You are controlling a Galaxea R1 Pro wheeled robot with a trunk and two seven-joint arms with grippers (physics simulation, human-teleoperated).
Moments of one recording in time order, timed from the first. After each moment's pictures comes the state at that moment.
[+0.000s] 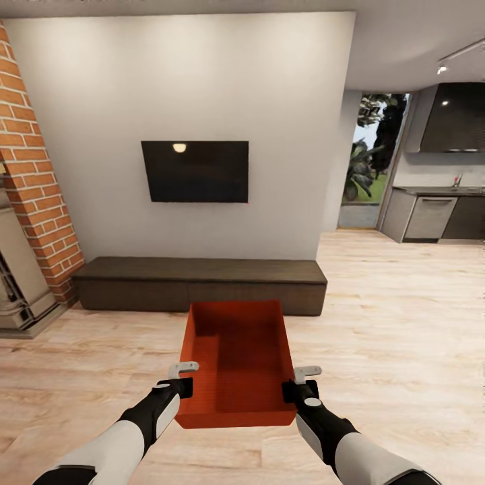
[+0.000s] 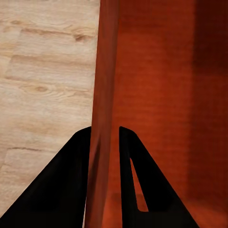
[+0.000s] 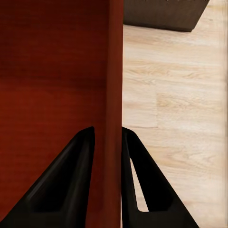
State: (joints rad) left arm -0.71 -0.09 0.00 -0.27 0.06 0.15 0.16; right arm -0.68 0.11 0.28 -0.22 -0.15 -0.08 -0.21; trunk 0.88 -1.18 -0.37
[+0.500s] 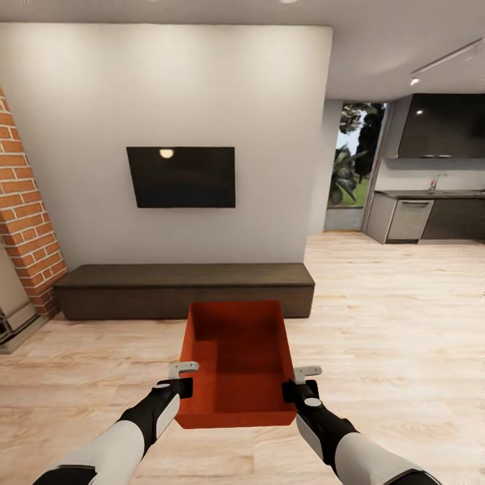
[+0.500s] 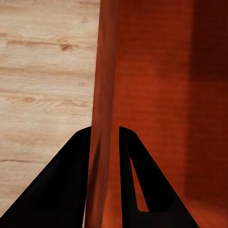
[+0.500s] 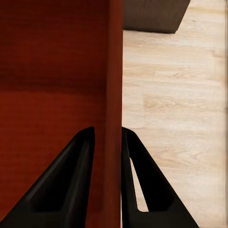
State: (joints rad) left arm -0.71 -0.09 0.00 -0.27 0.06 0.15 0.16; right arm -0.68 0.11 0.28 -0.22 -0.15 -0.08 -0.21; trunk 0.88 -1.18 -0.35
